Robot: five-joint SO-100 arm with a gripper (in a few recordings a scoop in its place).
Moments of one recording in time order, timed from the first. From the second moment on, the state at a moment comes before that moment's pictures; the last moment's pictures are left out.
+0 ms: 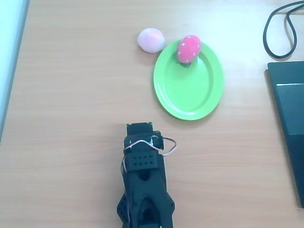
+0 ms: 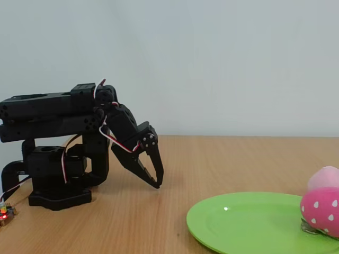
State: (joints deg) arm -1.9 188.6 176.7 70.8 1.1
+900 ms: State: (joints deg) arm -0.9 149.9 141.2 62.9 5.4
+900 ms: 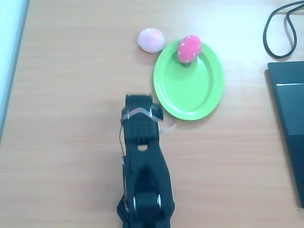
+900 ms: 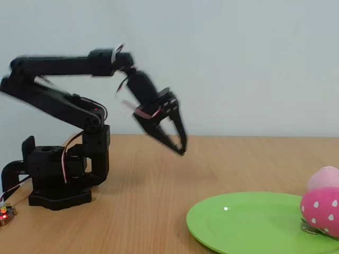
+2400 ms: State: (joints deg) arm 4.1 63.5 52.4 62.6 5.6
